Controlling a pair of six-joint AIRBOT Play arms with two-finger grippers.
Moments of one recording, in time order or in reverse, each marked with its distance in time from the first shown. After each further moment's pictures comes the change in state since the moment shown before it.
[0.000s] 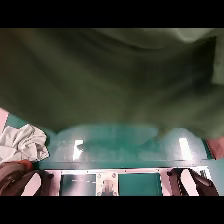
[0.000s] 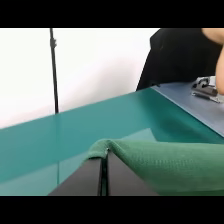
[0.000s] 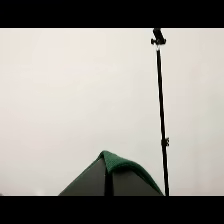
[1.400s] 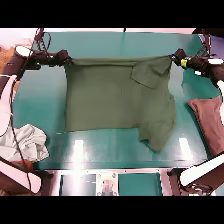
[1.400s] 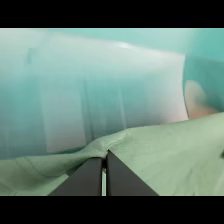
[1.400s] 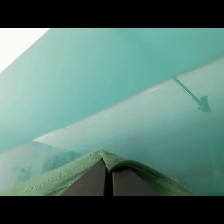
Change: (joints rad) left arm -0.346 -0.892 -0.364 0.082 0.635 0.168; right arm 0.232 -1.144 -0.083 0.092 -0.275 -0.198
